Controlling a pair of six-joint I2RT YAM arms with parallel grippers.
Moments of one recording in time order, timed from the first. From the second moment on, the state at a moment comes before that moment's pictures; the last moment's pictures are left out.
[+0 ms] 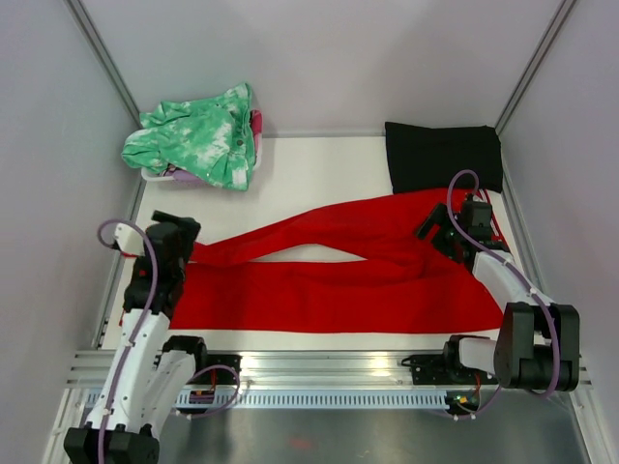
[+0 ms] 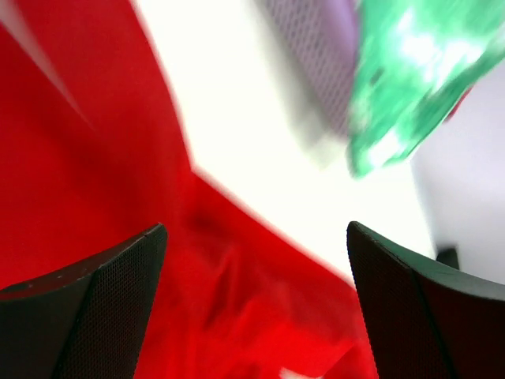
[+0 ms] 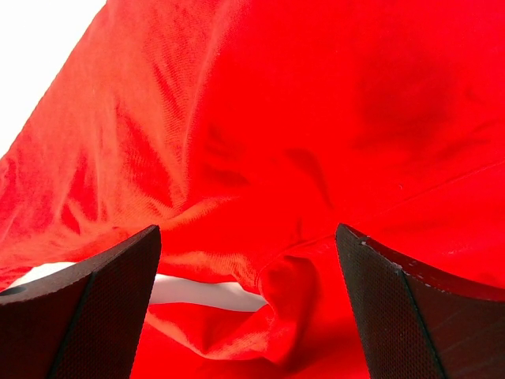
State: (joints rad) left arm -0.08 0.67 0.58 -0.47 -0.42 -1.11; right arm -0.07 1.25 0.64 -0.18 -0.14 0.55
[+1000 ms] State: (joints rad) left arm 0.34 1.62 0.92 -0.52 -0.20 -0.77; right arm -0.07 1.36 0.67 -0.16 -0.16 0.56
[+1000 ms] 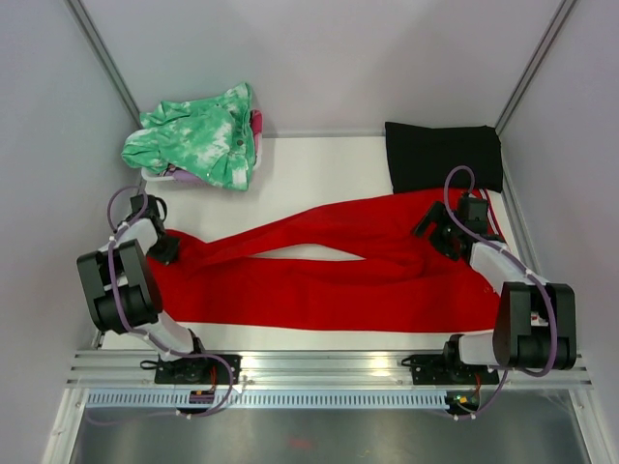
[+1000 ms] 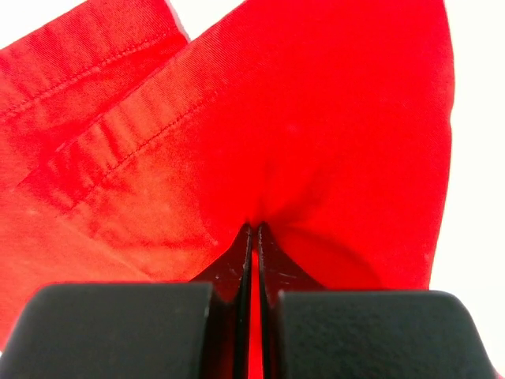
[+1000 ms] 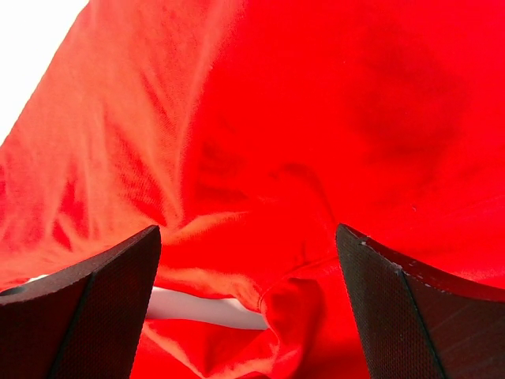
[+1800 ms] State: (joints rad) left arm 0.38 1.61 1.08 -0.36 -0.21 -0.63; right arm -0.03 1.38 0.70 -0.19 -0.10 0.61
